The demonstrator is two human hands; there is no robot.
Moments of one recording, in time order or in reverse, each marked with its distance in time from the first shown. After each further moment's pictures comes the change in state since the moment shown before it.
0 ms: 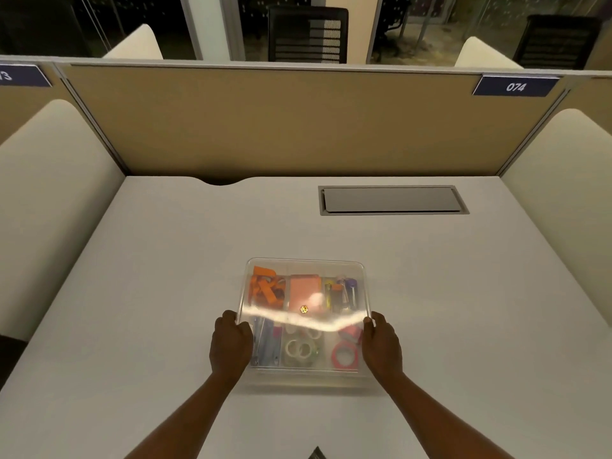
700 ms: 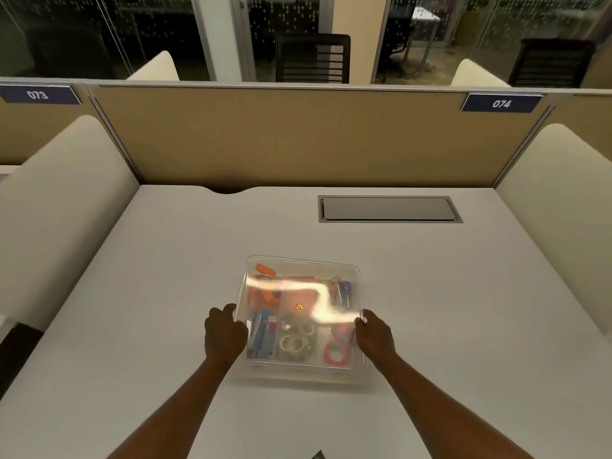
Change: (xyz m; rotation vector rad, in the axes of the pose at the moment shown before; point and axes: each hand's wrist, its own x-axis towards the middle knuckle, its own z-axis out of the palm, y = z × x) left_hand -0.009 0.007 -0.020 0.112 -0.063 0.043; right_hand 0.012 -0.007 -0.024 -0.022 -0.238 0.038
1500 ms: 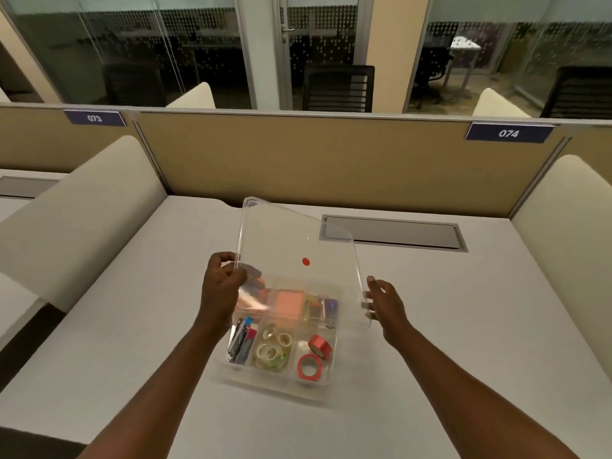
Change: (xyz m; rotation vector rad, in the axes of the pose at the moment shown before) left_hand -0.074 0.162 -0.073 -0.957 0.123 0.225; right_hand 0.053 -0.027 -0.119 0.654 -0.126 0.015
